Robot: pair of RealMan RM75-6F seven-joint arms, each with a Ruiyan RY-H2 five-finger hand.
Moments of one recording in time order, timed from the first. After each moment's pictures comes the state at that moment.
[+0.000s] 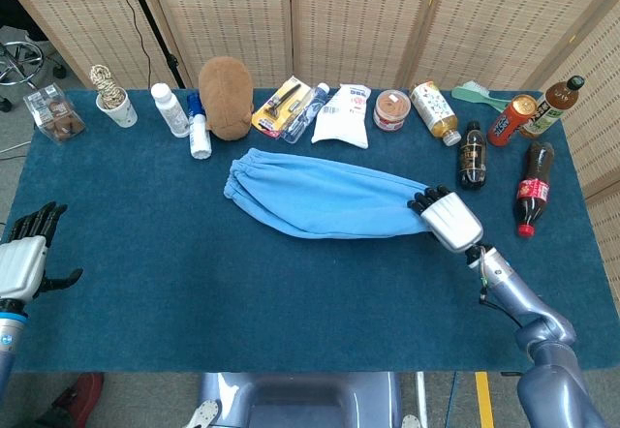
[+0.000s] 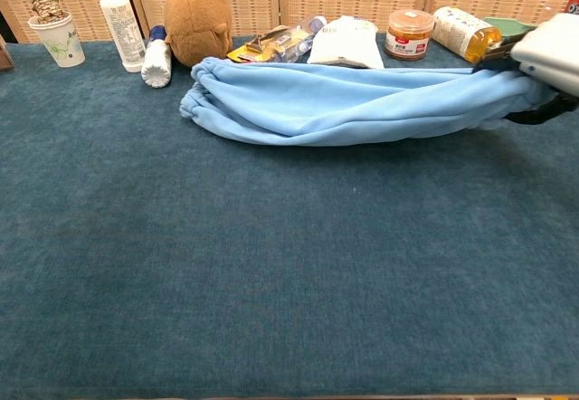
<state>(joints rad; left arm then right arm) -0.29 -1.00 -0.11 -1.85 1.07 1.22 0.17 0.64 -1.86 -0.09 -0.11 -1.70 1.42 0.44</state>
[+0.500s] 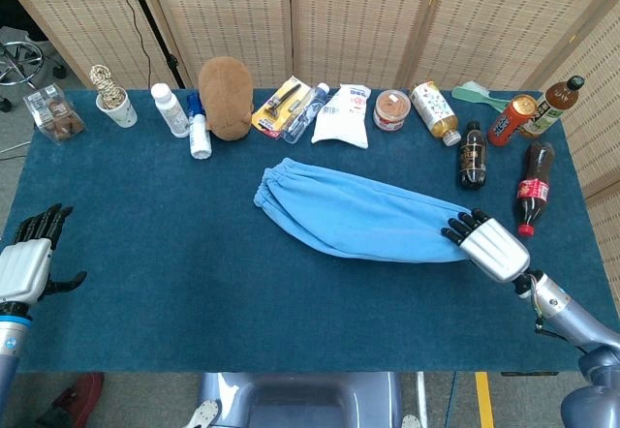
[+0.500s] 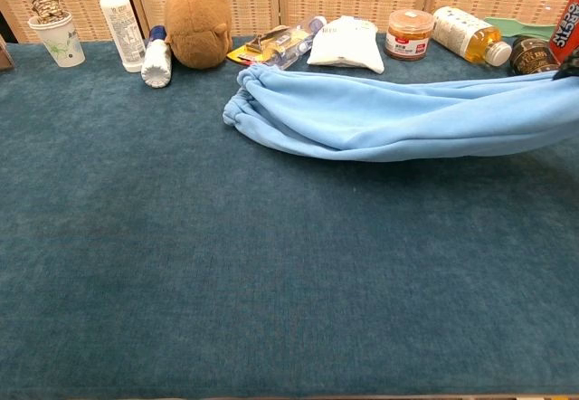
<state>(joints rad) -0.29 -1.01 -0.10 -1.87 1.08 1.24 0.20 0.50 -1.72 -0.17 -0.09 -1.77 1.69 0.45</state>
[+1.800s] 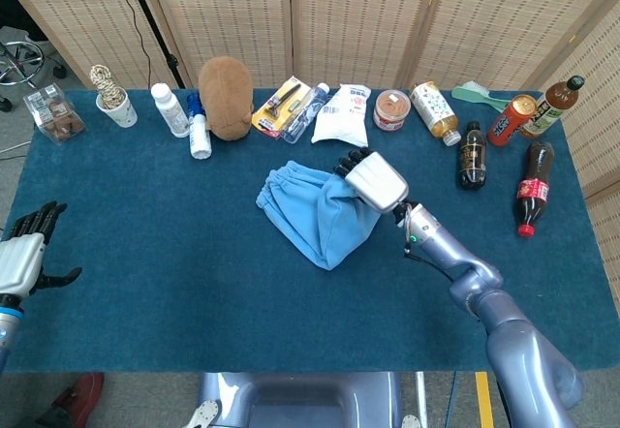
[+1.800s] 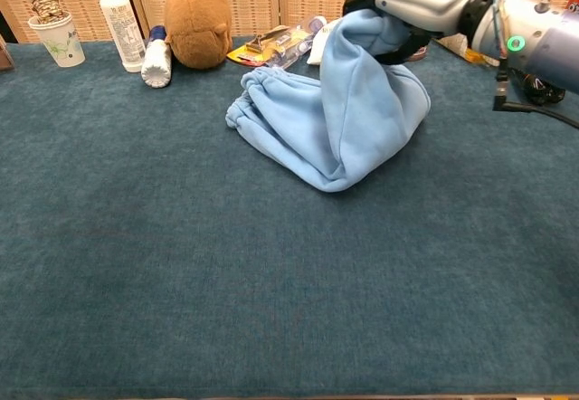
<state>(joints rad) -0.31 -0.97 -0.12 -1.81 1.05 1.13 0.08 1.00 -1.85 0.02 -0.39 -1.62 1.20 0.27</state>
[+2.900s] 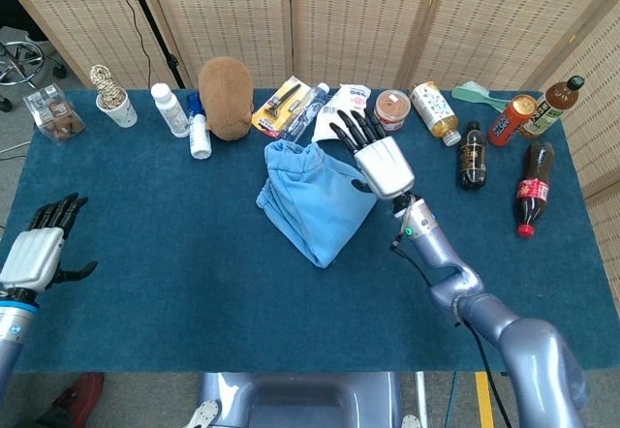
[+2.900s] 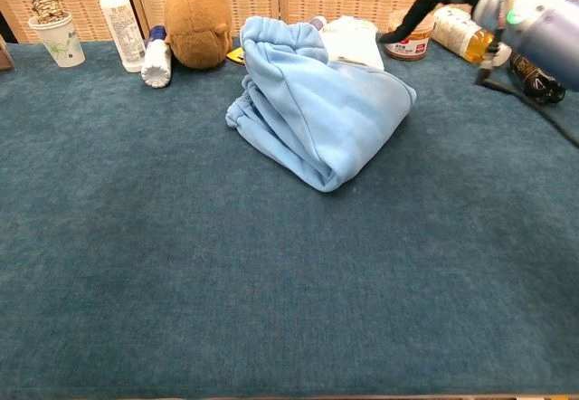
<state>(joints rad) -0.33 -1.05 -0.11 -1.71 1.24 1.16 0.02 0.96 -1.77 0.19 -0.66 -1.46 1.19 0.14</state>
